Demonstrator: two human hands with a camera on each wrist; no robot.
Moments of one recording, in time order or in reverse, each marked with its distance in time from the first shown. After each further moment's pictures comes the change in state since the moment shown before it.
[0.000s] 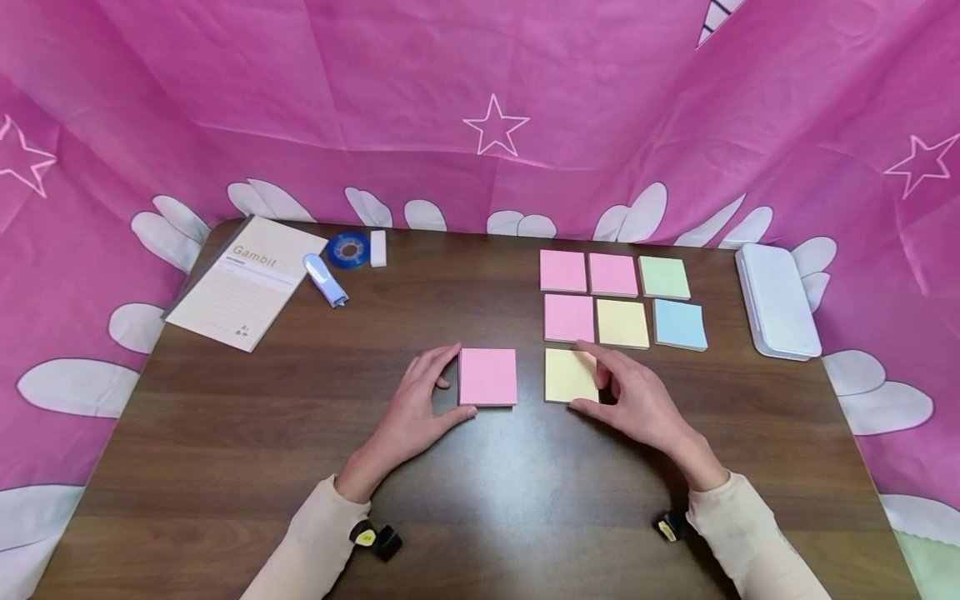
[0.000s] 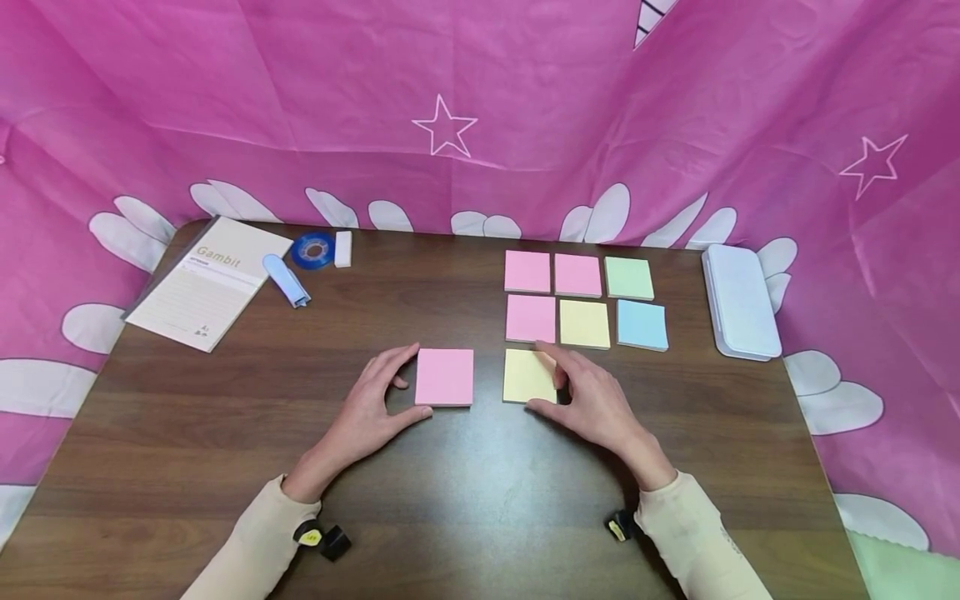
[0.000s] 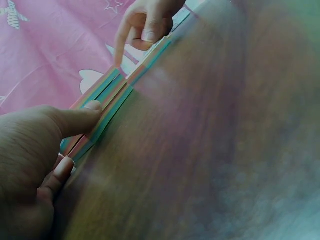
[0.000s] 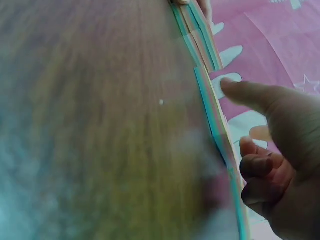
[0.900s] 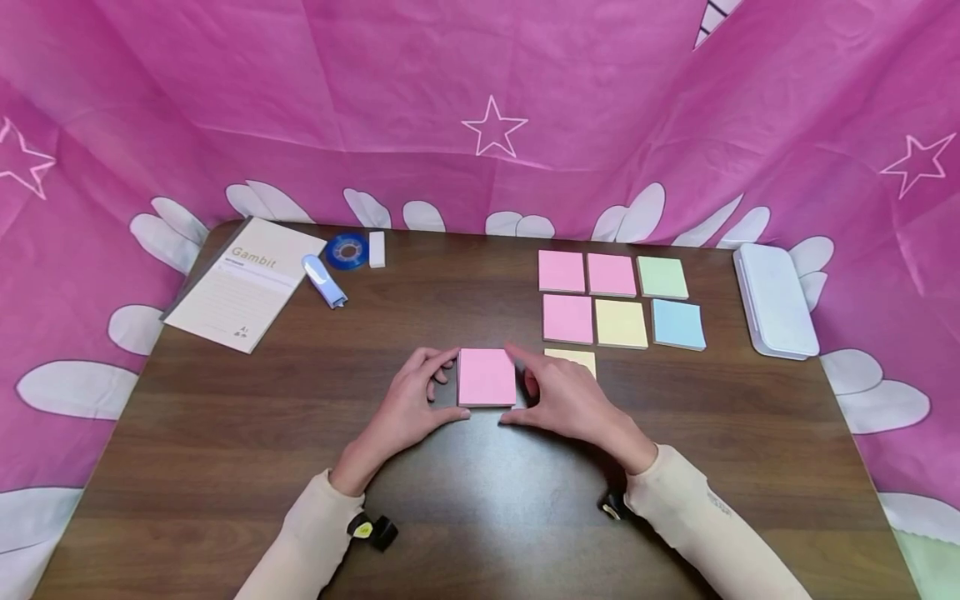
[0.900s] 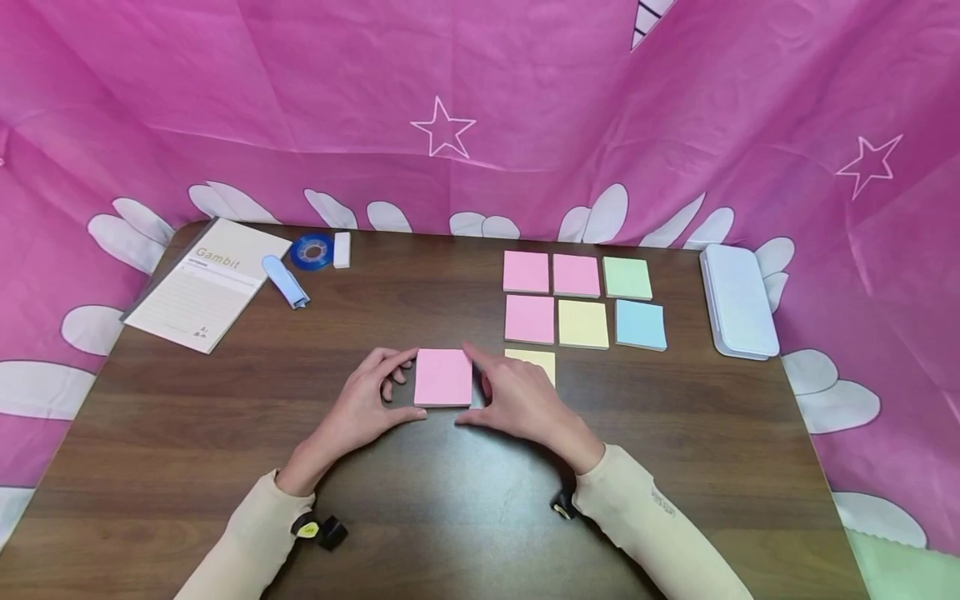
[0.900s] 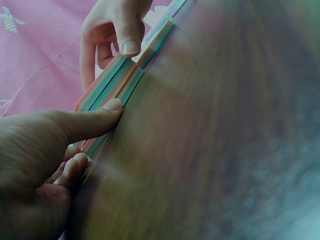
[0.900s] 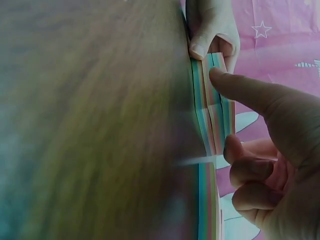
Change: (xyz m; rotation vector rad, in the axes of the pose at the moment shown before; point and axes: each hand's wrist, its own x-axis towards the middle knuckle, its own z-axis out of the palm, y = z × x) left_hand 0.009 -0.001 -0.013 -0.008 -0.050 0.003; right_hand 0.051 -0.073 0.034 -0.091 -0.165 -0.047
